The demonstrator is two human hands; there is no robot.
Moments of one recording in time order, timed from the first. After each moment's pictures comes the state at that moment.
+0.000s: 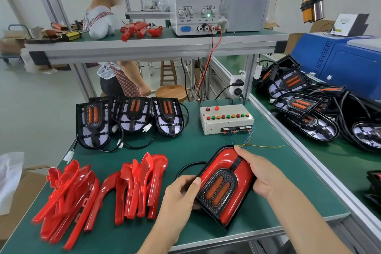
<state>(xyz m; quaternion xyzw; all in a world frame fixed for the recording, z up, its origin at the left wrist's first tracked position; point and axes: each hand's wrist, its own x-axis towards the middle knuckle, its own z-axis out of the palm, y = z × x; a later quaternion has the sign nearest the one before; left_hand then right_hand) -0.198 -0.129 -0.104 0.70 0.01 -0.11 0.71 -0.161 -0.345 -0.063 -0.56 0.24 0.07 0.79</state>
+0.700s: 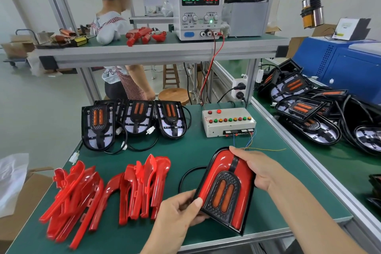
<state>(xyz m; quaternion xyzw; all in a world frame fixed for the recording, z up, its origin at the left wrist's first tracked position) -0.228 -0.108 -0.096 0.65 -0.02 -0.16 0.74 -0.150 -0.344 -0.045 -0.63 0.23 0.13 0.73</state>
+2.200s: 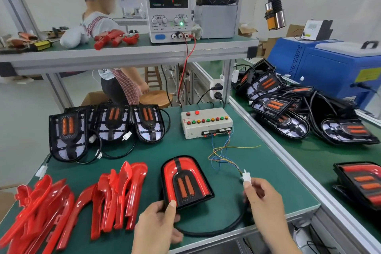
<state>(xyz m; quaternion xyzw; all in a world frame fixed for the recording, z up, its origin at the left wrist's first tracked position) -0.231 -0.132 -0.099 0.77 0.15 -0.08 0.62 -0.248 -0.372 -0.120 -0.76 0.25 -0.20 0.57</state>
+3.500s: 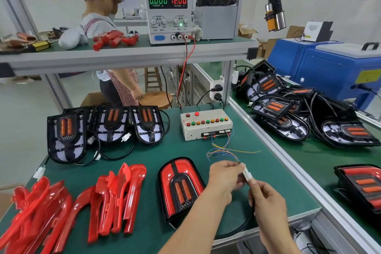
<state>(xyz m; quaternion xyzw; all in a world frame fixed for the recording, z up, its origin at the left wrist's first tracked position) -0.156 -0.300 -0.077 0.63 0.08 -0.27 0.73 -0.236 -0.379 -0.130 -0.67 0.26 -0.25 0.65</state>
